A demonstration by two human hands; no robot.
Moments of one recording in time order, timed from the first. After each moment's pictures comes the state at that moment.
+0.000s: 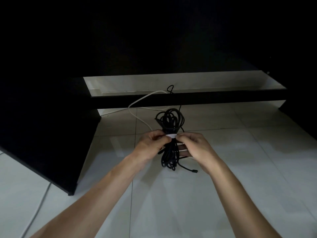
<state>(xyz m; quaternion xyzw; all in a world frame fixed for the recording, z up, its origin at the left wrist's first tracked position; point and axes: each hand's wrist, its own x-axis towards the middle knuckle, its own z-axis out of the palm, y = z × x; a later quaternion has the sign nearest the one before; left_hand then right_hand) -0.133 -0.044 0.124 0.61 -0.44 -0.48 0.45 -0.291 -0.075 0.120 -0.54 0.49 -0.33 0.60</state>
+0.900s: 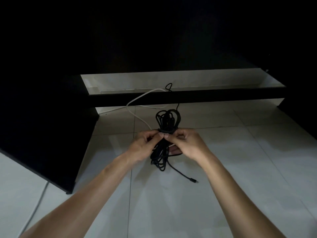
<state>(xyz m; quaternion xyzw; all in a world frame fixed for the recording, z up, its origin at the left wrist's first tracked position) -0.117 -0.042 0.113 0.58 -0.55 -0.43 0.42 -0.281 -0.083 0.117 -0.59 0.50 -0.29 0.56</state>
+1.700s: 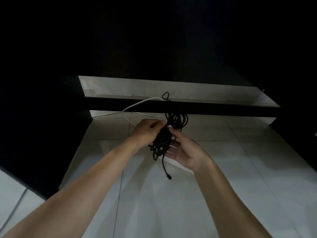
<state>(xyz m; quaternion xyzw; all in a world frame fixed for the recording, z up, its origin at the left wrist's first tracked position) -0.118 -0.104 0.136 0.64 -0.54 -0.37 0.39 -0.273 -0.116 0.119 -0.35 0.43 -0.32 0.77</state>
